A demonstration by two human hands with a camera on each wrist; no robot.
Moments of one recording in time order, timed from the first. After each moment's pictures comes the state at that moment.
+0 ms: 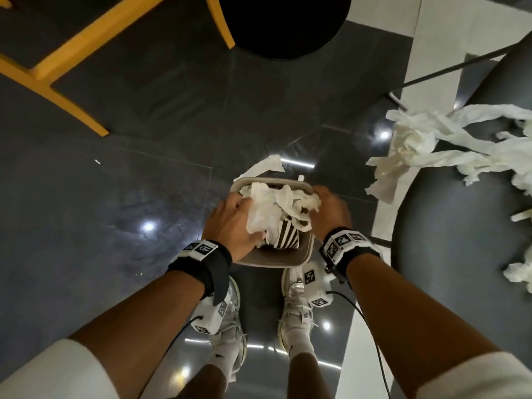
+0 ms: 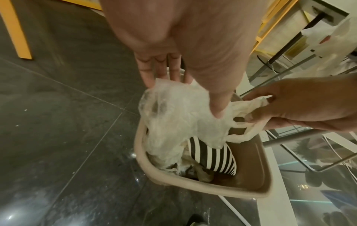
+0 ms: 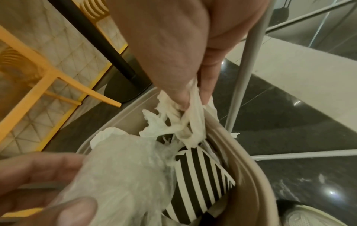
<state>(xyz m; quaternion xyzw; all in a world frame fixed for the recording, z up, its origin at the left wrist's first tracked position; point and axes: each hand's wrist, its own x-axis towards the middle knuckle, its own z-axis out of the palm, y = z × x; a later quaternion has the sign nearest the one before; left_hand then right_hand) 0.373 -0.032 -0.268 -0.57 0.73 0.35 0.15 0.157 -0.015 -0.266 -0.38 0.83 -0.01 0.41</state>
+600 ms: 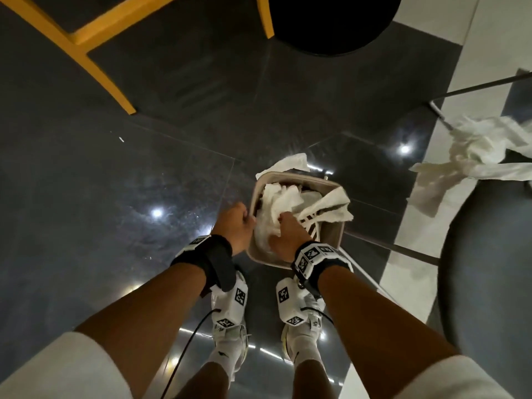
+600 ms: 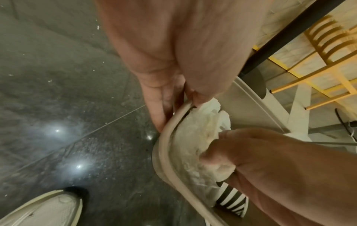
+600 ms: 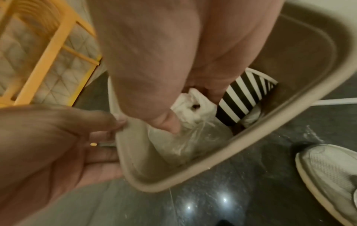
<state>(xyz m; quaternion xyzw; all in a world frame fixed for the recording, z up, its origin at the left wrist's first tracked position) 0.408 -0.023 -0.301 -0.71 0.50 0.50 0.07 0.261 0.003 -0.312 -0.45 0.69 0.11 0.56</state>
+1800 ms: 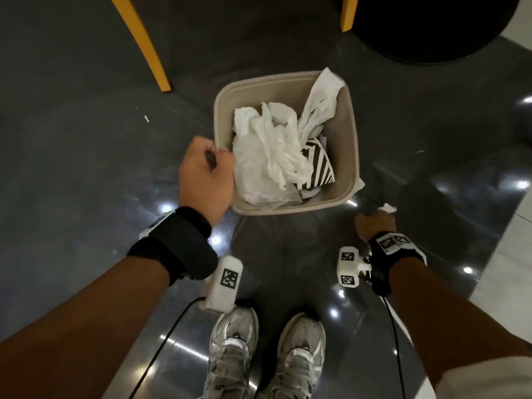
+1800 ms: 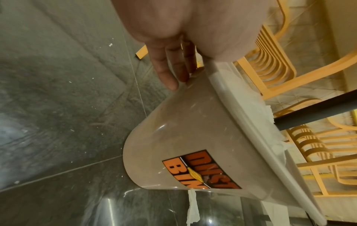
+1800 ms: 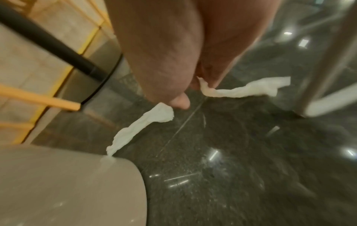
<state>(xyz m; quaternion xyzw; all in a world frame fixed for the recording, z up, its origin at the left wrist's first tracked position) 0.502 -0.095 -0.364 -0.79 0.41 0.30 -0.35 0.197 -0.082 -0.481 -0.37 0.84 0.11 0.38</state>
